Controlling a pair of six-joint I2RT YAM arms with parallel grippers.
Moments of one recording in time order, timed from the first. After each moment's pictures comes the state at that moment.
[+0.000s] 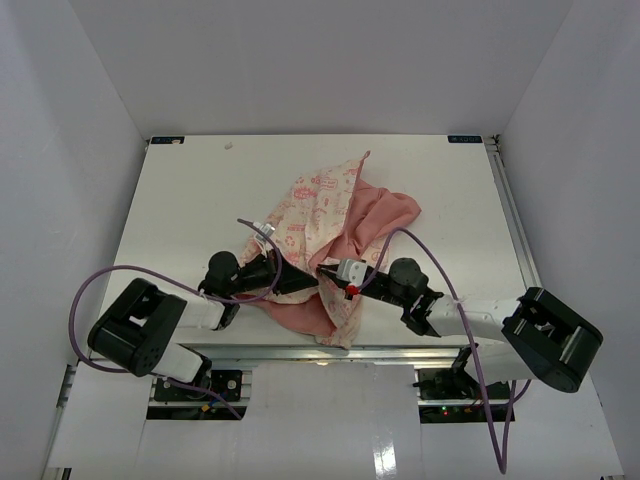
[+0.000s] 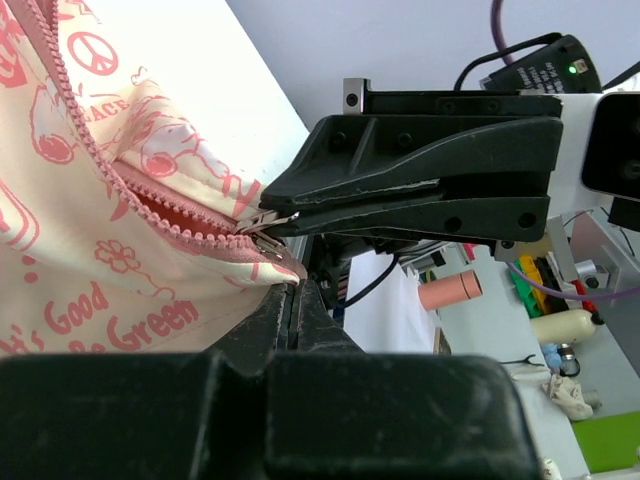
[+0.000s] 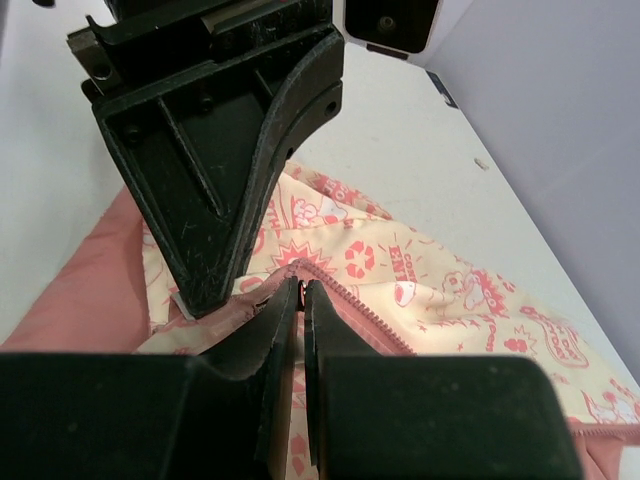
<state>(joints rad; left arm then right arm) -0.49 1.43 0.26 1.24 0.86 -1.02 0.90 1.31 0.38 0.95 -0.35 -0.50</state>
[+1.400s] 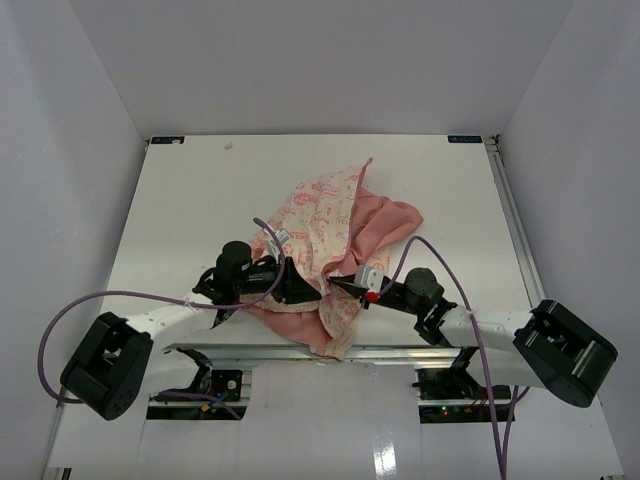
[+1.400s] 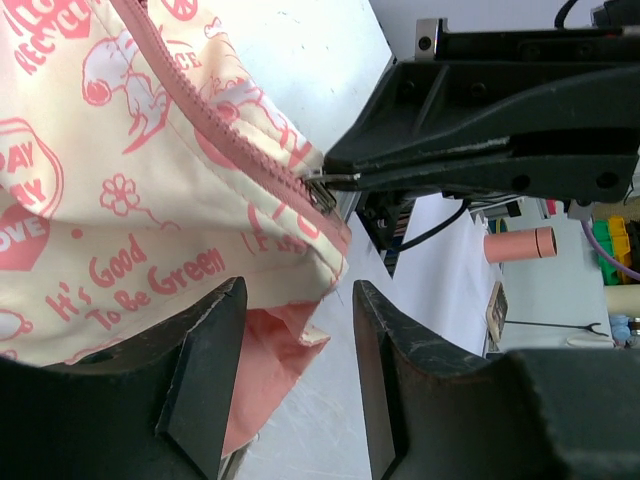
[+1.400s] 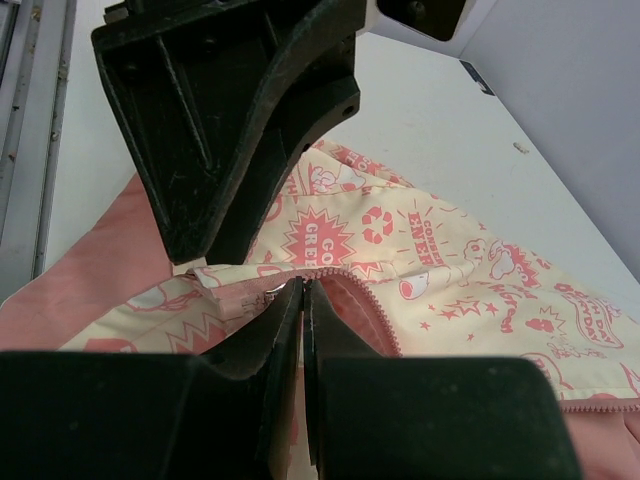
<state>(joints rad) -0.55 1.17 0.37 0.48 0.79 -0.69 0.86 1.21 0.25 1.00 -0.45 -0.40</state>
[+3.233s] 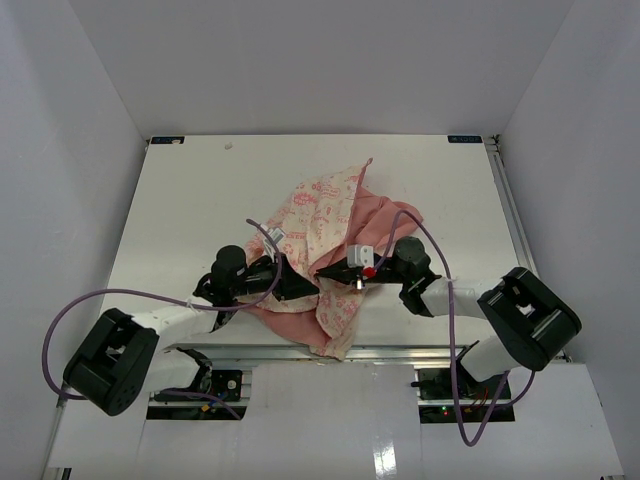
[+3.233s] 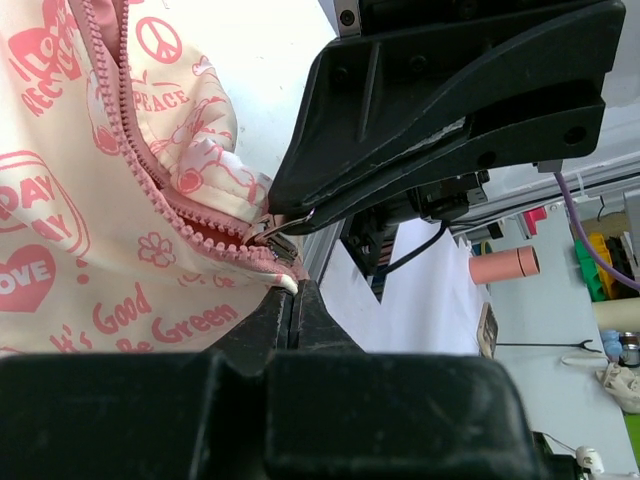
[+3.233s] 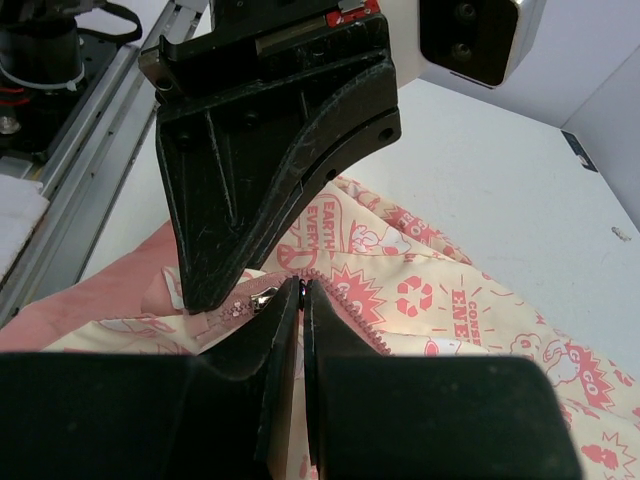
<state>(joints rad) -0.54 1.21 0.32 0.71 0.79 -0.78 0.71 1.47 0.46 1.04 -0.87 -0.35</state>
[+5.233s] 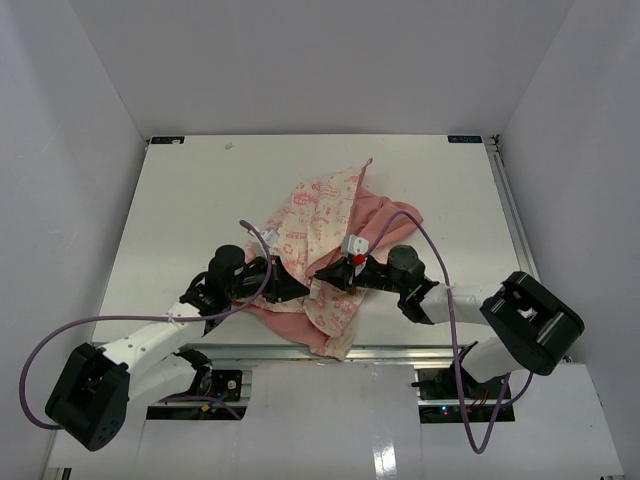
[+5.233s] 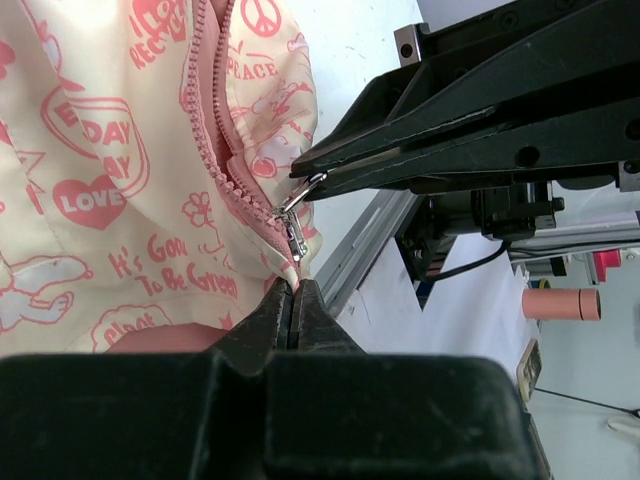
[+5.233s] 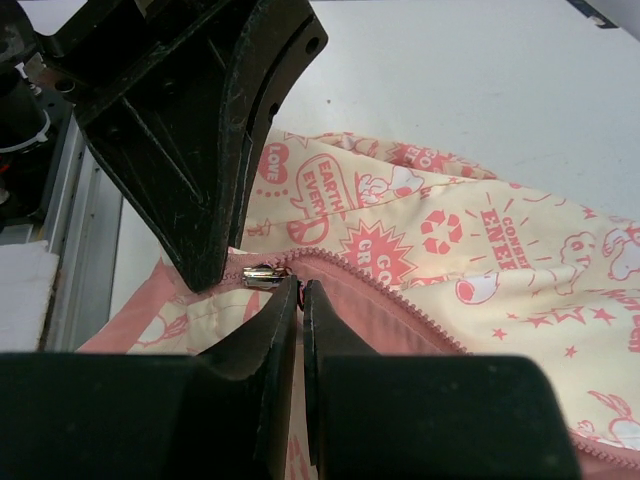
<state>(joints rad) -0.56 1.00 0.38 0.23 0.60 -0.67 0.78 1.44 0.43 0.99 -0.60 -0.12</state>
